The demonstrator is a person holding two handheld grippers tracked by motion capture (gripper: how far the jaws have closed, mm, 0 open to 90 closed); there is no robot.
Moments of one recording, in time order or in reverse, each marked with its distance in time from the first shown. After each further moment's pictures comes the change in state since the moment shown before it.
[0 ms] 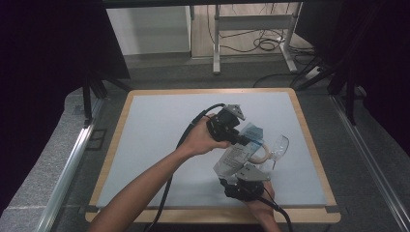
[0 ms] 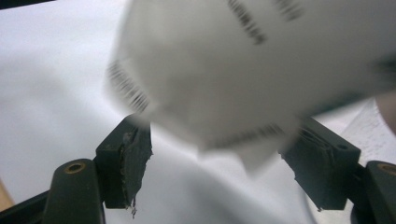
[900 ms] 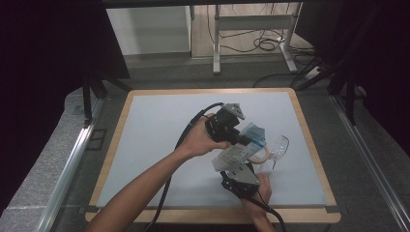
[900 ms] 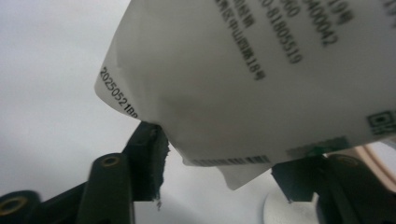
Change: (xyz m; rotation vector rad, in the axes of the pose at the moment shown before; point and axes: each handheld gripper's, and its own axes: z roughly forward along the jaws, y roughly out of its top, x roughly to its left) left arm -0.010 0.004 -0.012 -0.046 -0.021 -0.005; right arm 0.016 0.014 0.007 -0.054 -0.209 -0.098
